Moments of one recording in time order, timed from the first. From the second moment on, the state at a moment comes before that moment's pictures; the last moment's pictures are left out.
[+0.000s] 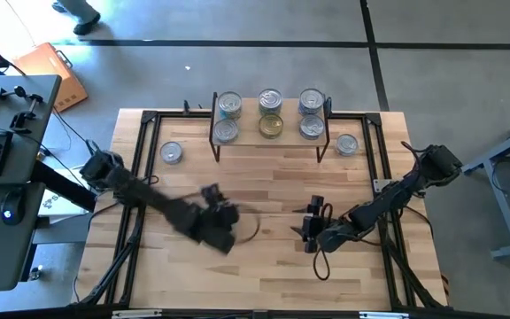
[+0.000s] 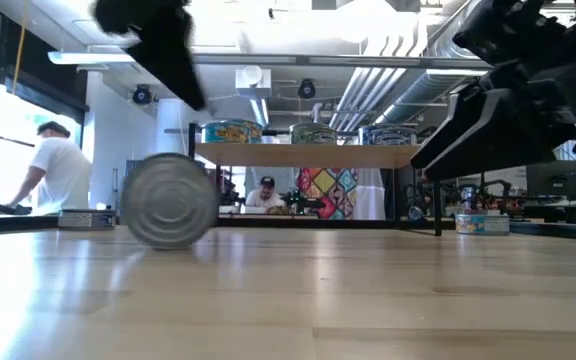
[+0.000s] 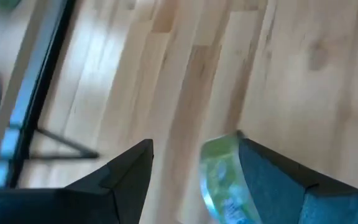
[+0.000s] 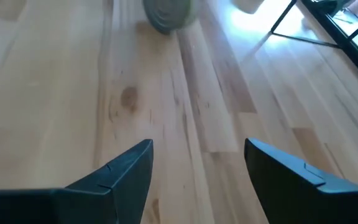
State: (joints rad) left arm -0.47 1.73 1.36 -1.00 -0.71 -0.54; right arm 0.57 1.54 0.61 0.14 0.72 0.25
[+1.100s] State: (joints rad) left arm -0.44 1.73 0.89 -0.23 -0.33 -0.80; right arm 0.54 1.56 0.61 0.23 0.70 0.15
